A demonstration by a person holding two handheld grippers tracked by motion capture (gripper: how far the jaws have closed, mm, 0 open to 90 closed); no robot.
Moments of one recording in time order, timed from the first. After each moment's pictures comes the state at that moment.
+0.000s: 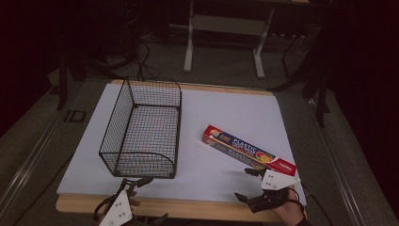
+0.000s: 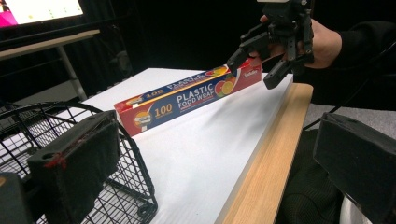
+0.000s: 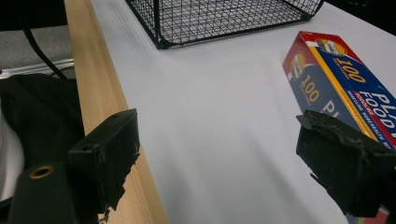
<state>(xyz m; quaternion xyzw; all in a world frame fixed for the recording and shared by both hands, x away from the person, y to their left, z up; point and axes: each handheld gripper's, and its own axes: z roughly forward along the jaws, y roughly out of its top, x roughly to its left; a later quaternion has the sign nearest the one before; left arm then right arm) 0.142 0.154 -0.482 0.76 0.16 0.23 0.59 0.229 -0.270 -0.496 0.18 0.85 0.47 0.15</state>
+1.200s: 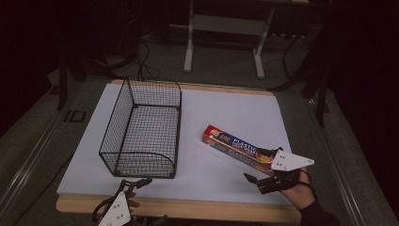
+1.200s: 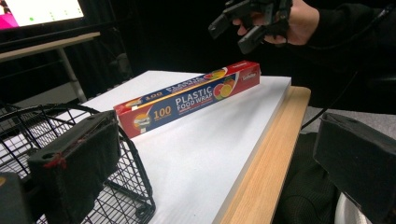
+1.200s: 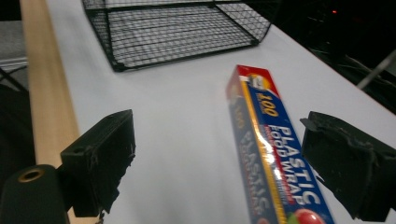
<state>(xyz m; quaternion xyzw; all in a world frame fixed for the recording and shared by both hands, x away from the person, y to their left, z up) 0.138 0.155 -0.481 0.75 0.16 0.23 0.60 0.258 -0.283 -0.441 0.18 0.85 0.45 0.20</state>
